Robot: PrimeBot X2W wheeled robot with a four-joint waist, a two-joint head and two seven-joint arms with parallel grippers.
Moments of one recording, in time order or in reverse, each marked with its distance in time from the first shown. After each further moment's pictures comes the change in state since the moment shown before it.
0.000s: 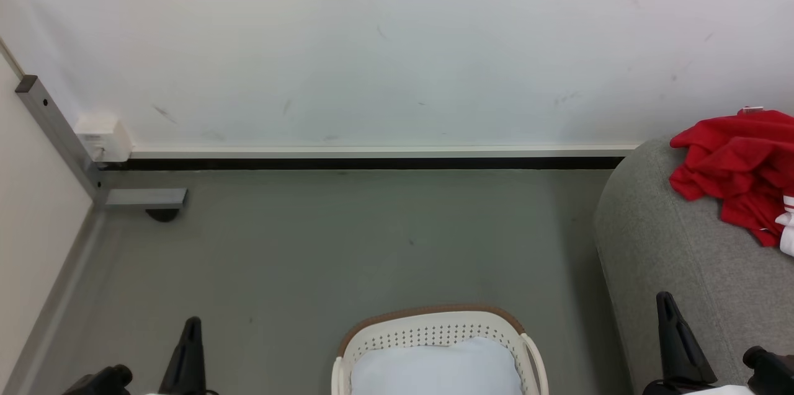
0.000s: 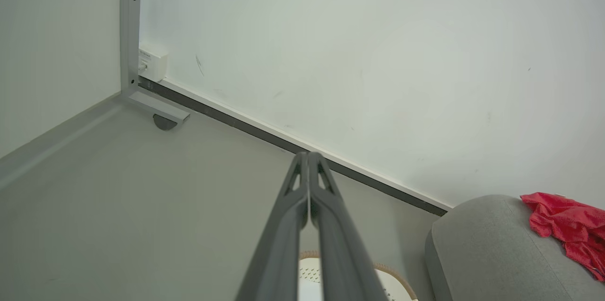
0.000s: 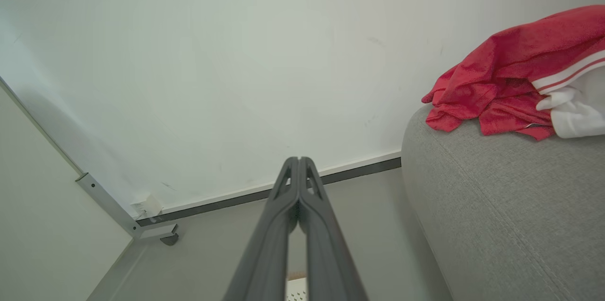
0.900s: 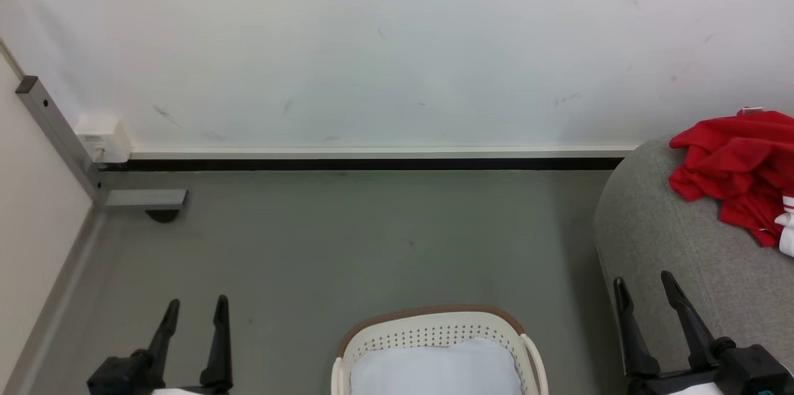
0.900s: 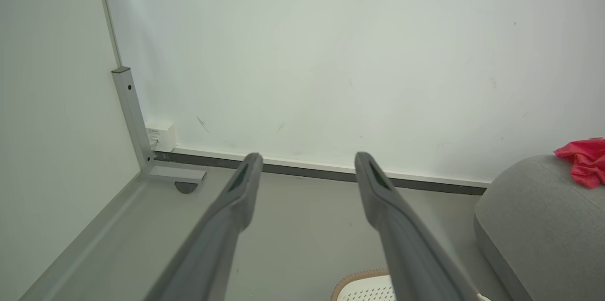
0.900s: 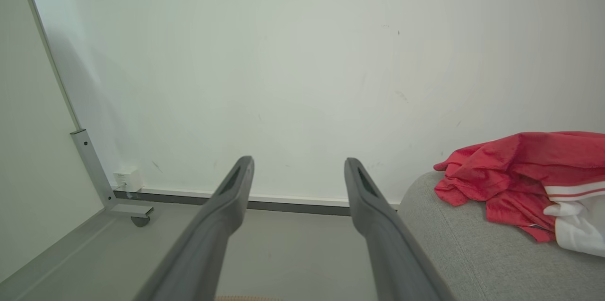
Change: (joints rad) left arm -0.011 0.021 -0.020 -0.040 0.292 0.004 -0.083; right arm -0.018 -0.002 0.028 -0.043 -0.290 0.000 -0.069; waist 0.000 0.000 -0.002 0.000
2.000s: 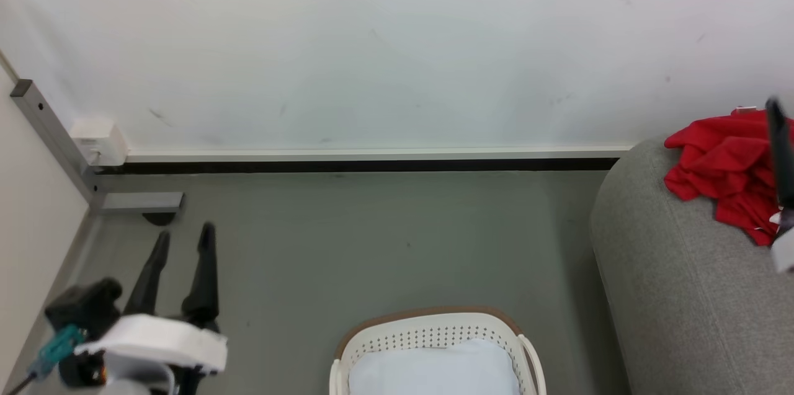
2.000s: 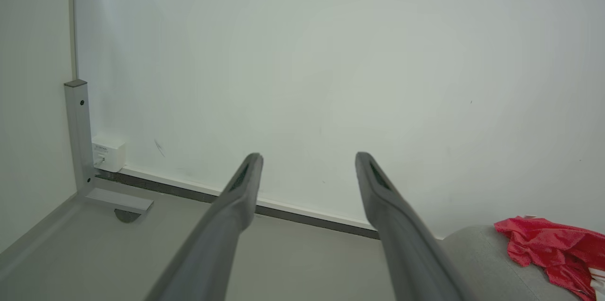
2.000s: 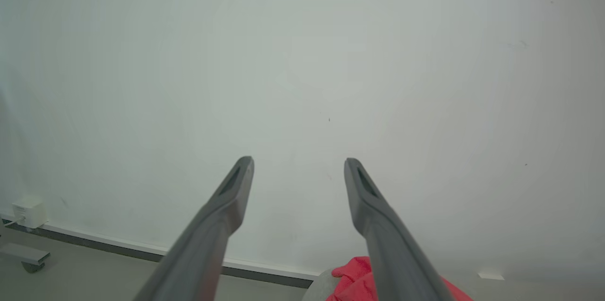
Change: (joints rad) left arm -0.176 0.272 -0.320 -0.073 -0.532 0.208 0.000; right arm -0.416 -0.372 -0.047 0.007 0.215 0.000 0.316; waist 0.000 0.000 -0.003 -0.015
